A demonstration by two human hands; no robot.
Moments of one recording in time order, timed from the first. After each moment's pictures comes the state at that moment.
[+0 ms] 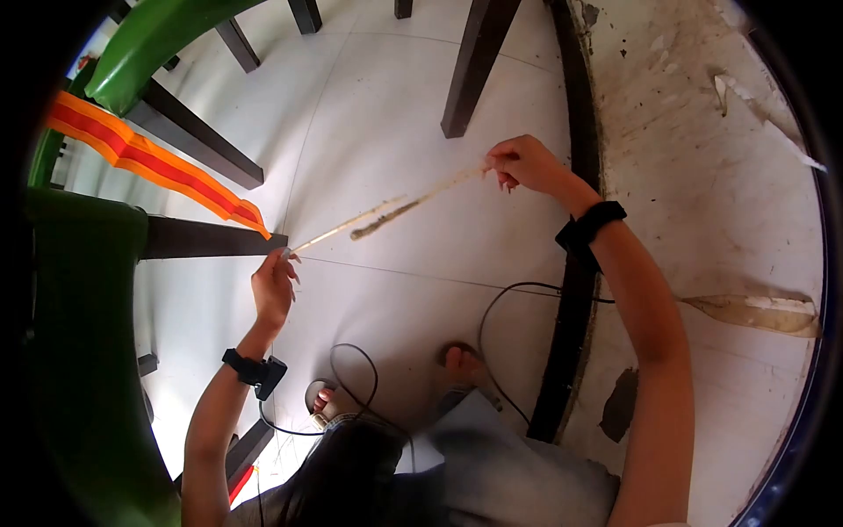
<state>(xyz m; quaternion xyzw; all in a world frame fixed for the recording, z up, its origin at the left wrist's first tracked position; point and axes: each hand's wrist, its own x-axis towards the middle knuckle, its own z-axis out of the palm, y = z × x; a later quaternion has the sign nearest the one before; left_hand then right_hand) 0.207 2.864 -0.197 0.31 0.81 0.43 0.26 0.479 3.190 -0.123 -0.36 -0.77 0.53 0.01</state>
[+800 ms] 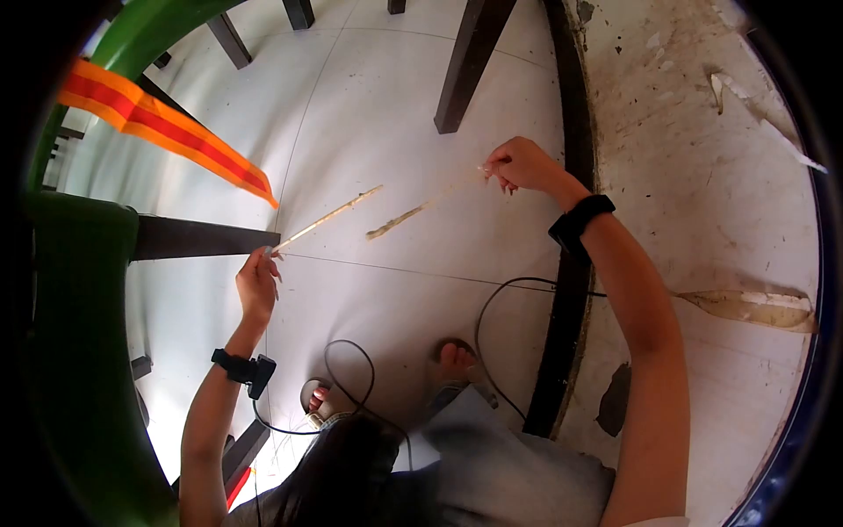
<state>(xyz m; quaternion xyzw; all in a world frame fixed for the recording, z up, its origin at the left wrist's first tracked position) 0.196 2.859 -0.195 0.28 0.82 0.41 0.28 0.484 3.193 -0.131 -0.39 -0.78 0.49 -0.04</state>
